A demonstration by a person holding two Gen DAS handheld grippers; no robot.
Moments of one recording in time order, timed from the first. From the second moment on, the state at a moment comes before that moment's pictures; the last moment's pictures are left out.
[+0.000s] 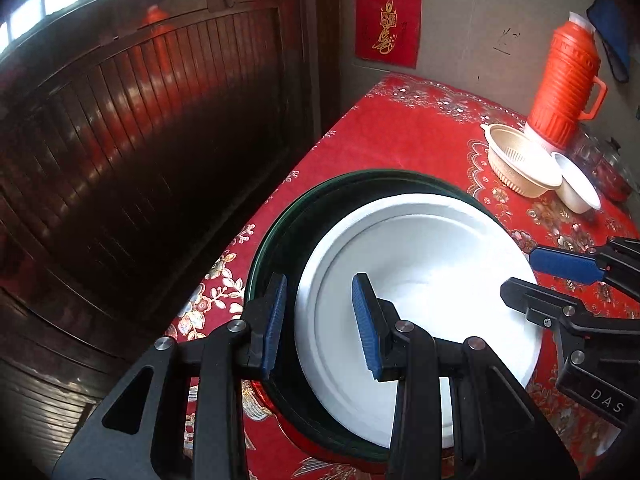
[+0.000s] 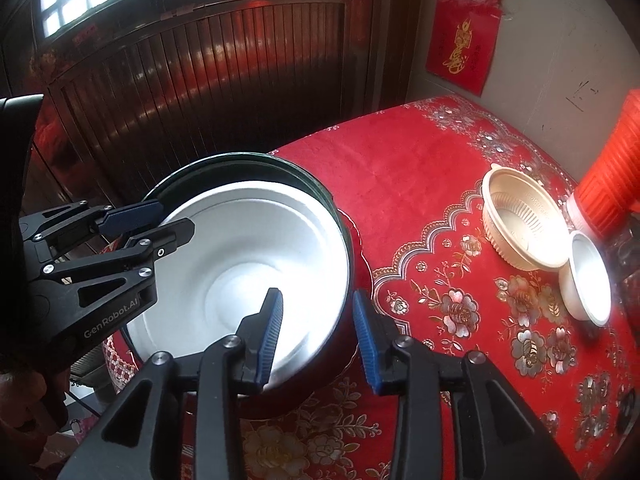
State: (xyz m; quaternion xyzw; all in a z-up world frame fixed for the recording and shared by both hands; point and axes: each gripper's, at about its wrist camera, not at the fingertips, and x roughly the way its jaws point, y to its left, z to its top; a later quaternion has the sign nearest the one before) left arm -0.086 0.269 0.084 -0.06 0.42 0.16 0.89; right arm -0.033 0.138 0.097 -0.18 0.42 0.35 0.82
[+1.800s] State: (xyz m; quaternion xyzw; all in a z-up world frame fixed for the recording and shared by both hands) left arm 0.009 0.132 0.116 -0.04 0.40 0.06 0.92; right arm 0.036 -0.013 0.118 -0.06 0.43 0.24 0.87
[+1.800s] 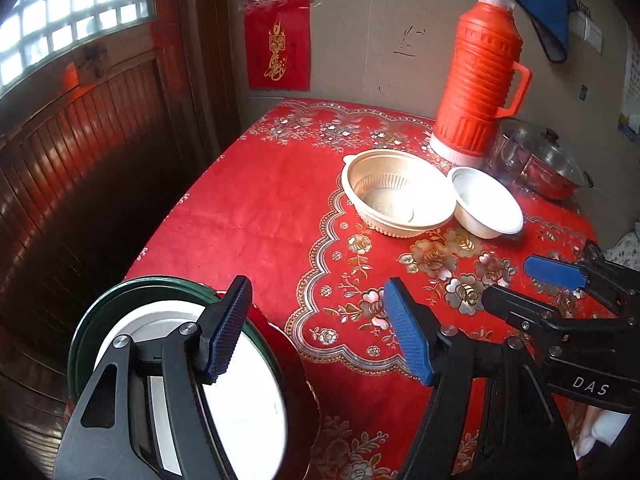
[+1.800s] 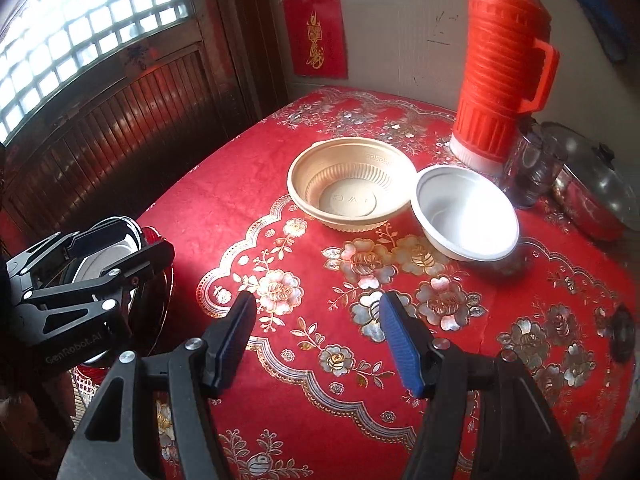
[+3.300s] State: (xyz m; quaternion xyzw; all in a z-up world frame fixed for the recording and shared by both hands) left arm 0.170 0.119 0.056 -0.11 0.47 0.13 0.86; right arm 0.249 0.017 0.085 -0.13 0.46 0.27 0.83
